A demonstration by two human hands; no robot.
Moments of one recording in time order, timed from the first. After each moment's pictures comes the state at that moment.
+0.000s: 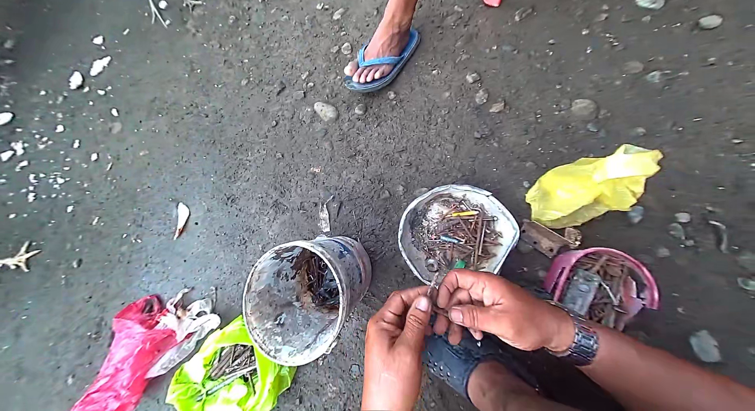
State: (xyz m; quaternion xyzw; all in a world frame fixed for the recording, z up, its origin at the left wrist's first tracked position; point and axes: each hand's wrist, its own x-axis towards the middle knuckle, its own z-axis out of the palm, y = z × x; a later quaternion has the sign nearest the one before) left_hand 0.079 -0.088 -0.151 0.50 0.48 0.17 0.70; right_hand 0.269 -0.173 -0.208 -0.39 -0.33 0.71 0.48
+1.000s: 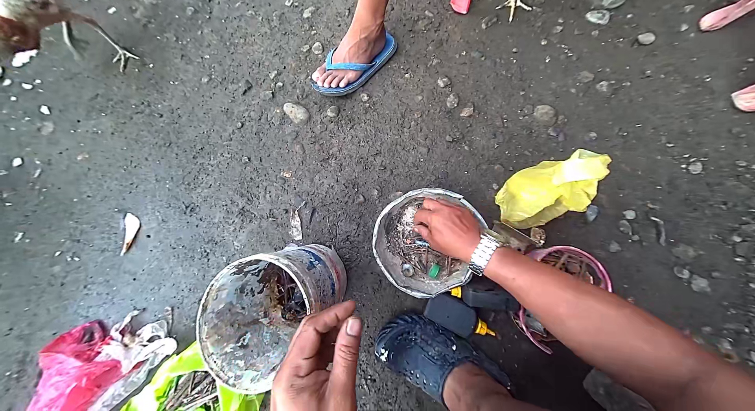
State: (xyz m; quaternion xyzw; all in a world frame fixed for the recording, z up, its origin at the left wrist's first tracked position) left_hand 0.052 -0.069 -0.120 0.66 0.48 0.26 0.51; right_hand 0.325 -0.094 -0.277 -0.78 -0.57 0.25 0.09
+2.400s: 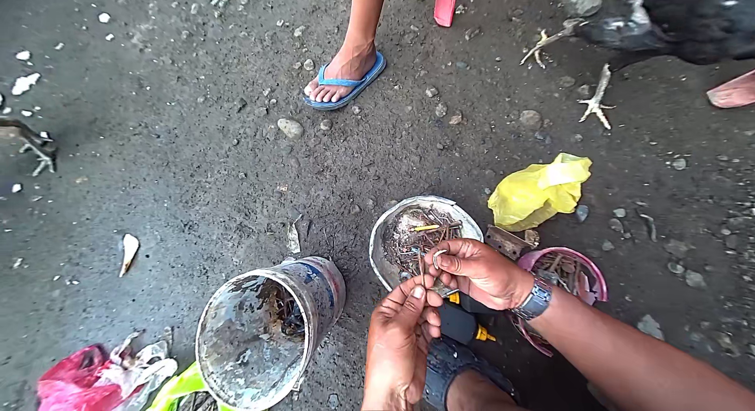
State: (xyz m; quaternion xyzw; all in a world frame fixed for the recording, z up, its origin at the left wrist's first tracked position) left_hand 0.132 -0.090 -0.170 0.19 0.46 0.17 0.85; right_hand 0.315 -0.159 -0.230 -0.41 -0.12 0.69 0.58
